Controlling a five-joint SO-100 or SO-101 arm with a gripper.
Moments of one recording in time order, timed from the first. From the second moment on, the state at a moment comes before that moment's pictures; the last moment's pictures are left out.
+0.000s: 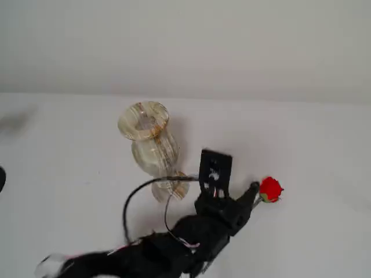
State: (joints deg) arm 19.7 106.2 144.8 -29.1 -94.9
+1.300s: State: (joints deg) arm -9.7 190.2 159.0 75.8 -11.4
